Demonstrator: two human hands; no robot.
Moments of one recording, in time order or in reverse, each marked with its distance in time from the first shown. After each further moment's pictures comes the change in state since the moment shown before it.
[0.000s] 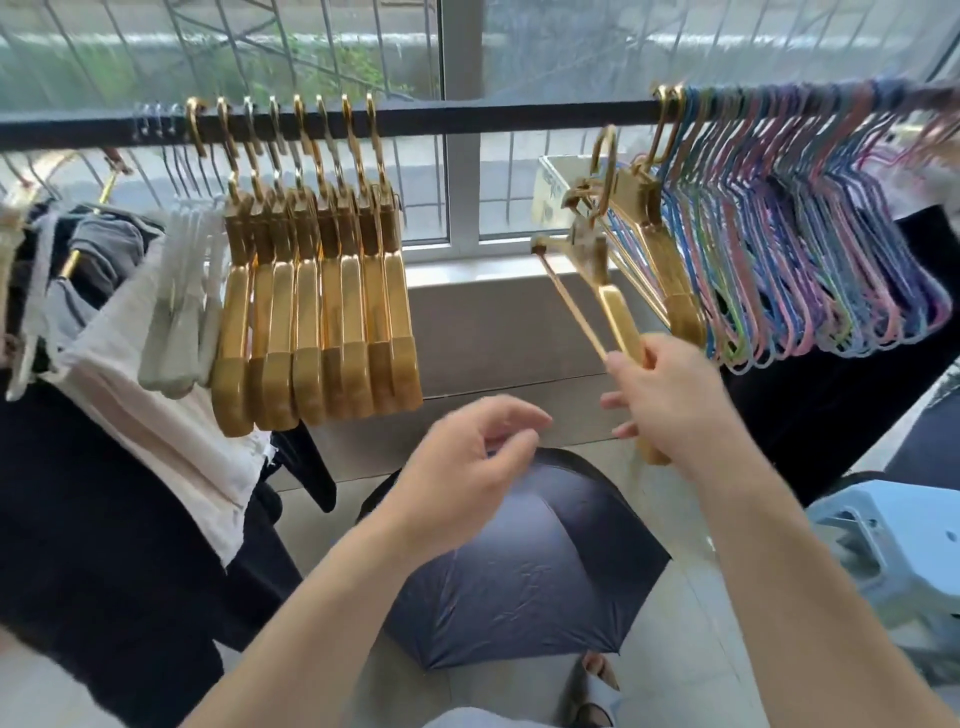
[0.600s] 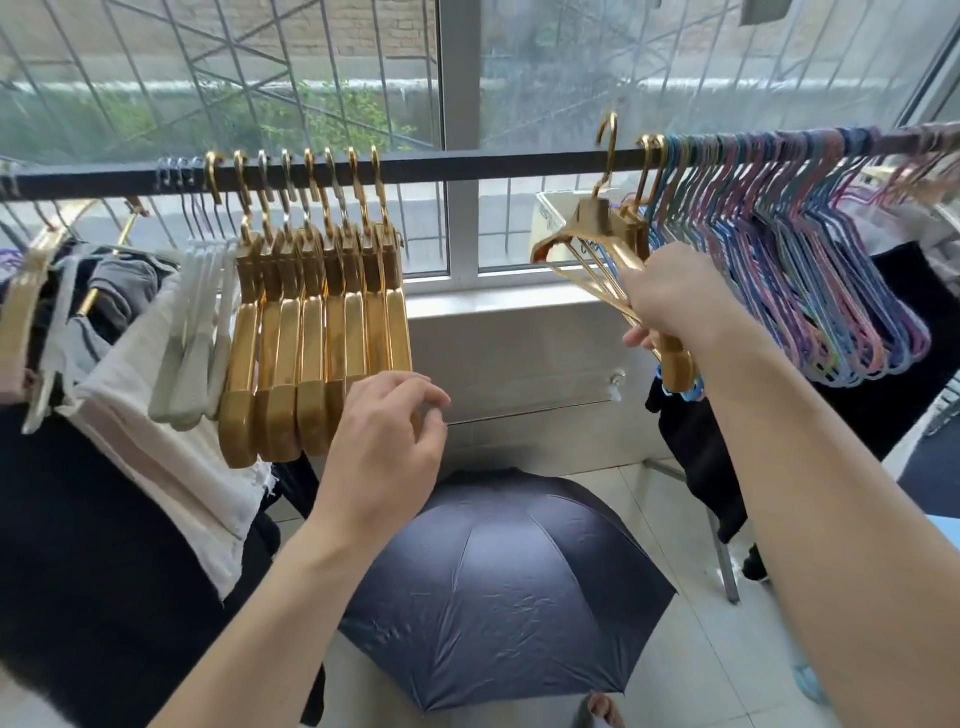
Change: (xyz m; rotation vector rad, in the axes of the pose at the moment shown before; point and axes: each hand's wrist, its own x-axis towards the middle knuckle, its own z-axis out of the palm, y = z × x) left_hand 0.011 -0.010 -0.045 0.519 0.387 0.093; right_hand 0.078 -0.075 -0.042 -0.269 0.075 0.011
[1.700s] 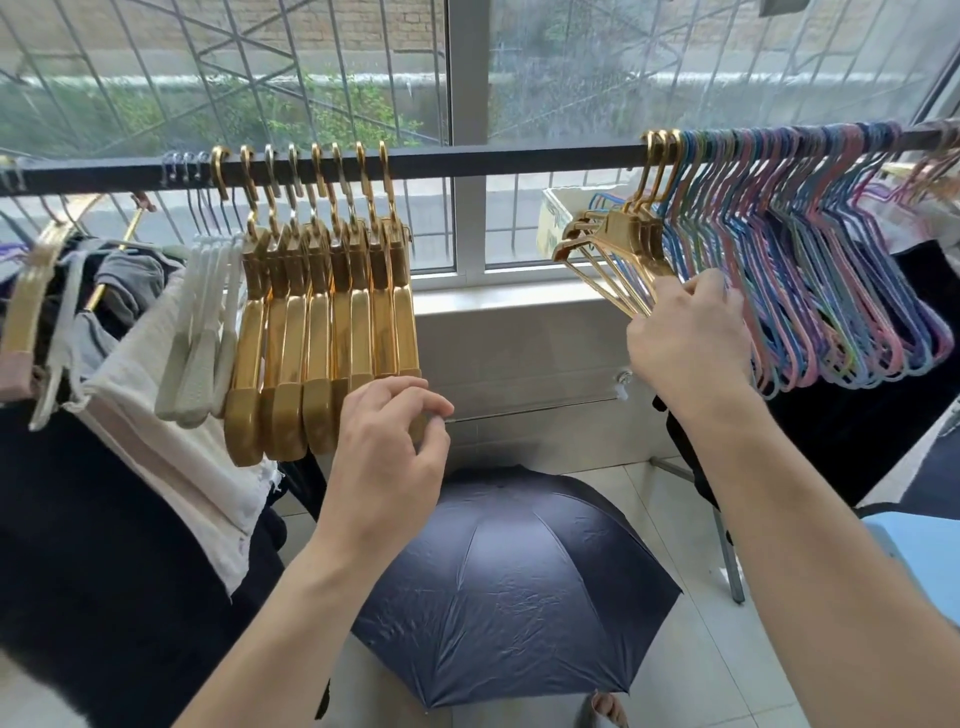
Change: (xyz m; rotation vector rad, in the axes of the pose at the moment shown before) left_hand -0.009 -0.002 0.002 -0.125 0.060 -0.088; right_hand -0.013 0.038 0.036 -0.457 0.317 -0.204
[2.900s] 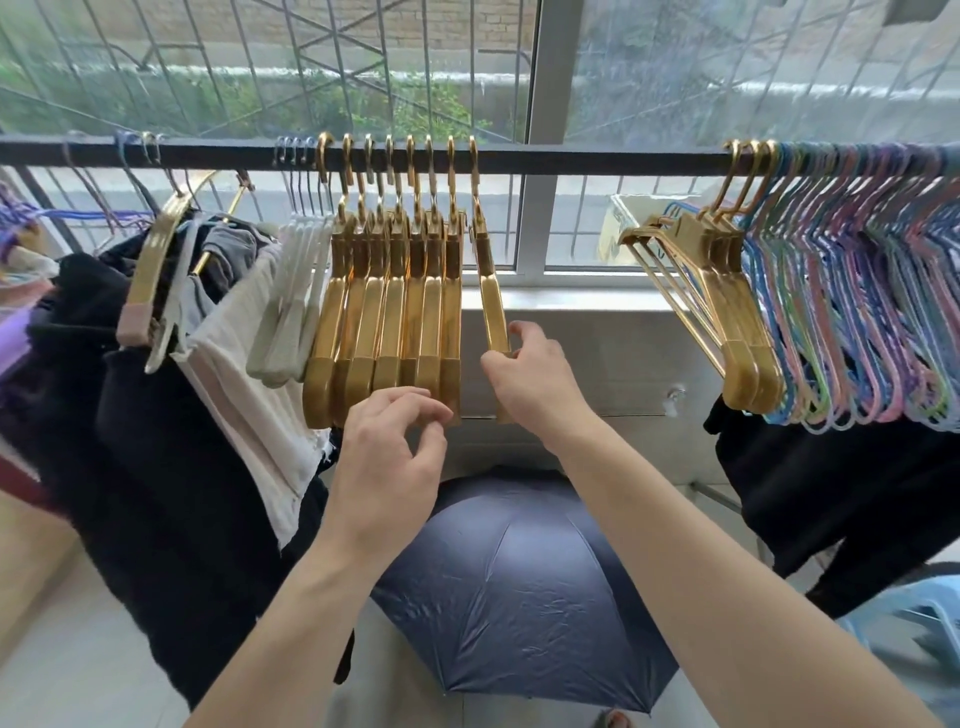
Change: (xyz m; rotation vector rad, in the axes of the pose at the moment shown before) left_hand -0.028 -0.016 -0.037 0.006 0.060 -0.148; right_hand -0.068 -0.146 0.046 0.794 -0.556 -0.083
